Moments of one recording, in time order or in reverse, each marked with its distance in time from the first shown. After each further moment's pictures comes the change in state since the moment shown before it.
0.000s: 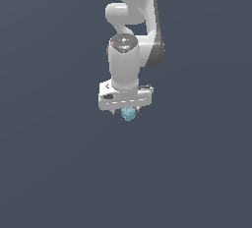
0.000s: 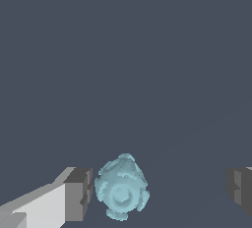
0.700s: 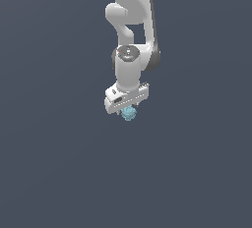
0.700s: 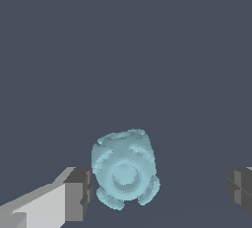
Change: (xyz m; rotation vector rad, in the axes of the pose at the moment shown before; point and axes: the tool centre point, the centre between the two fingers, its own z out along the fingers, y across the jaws) arm -0.049 -0.015 0.051 -0.003 -0.027 -0.351
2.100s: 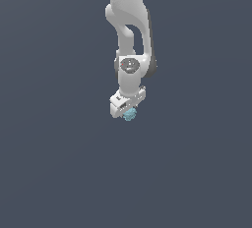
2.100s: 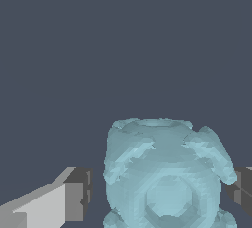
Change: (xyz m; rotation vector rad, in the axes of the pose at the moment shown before) arm -0.025 -0.021 0.062 0.006 -0.010 -0.196
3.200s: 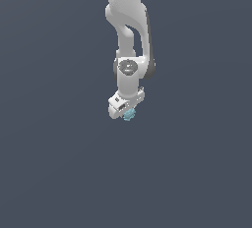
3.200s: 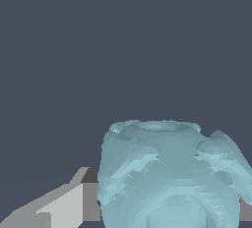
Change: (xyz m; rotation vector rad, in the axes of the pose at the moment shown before) arm -0.002 0.006 0.006 -0.001 0.000 -0.001
